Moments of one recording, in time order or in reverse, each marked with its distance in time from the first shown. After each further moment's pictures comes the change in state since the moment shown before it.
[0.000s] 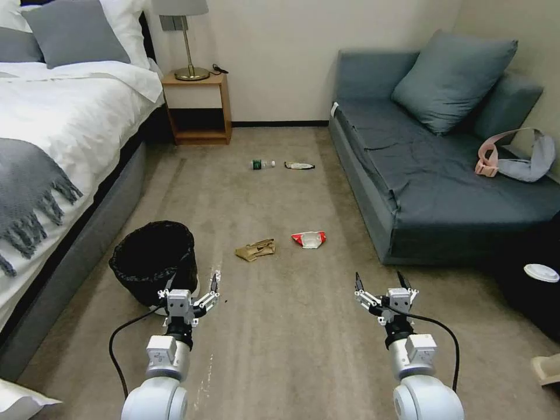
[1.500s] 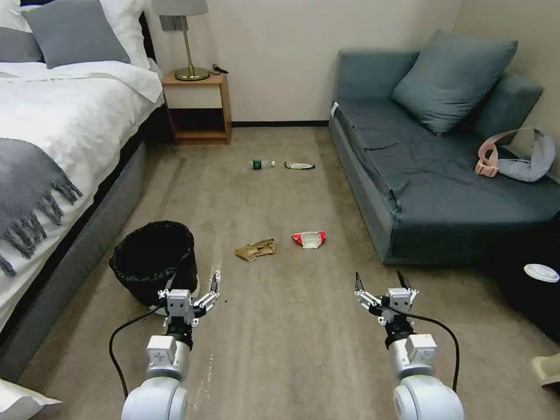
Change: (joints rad) left arm 0.000 0.000 0.000 0.000 0.000 0.000 0.000; right arm 0.000 0.000 0.000 0.000 0.000 0.000 0.000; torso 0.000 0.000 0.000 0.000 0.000
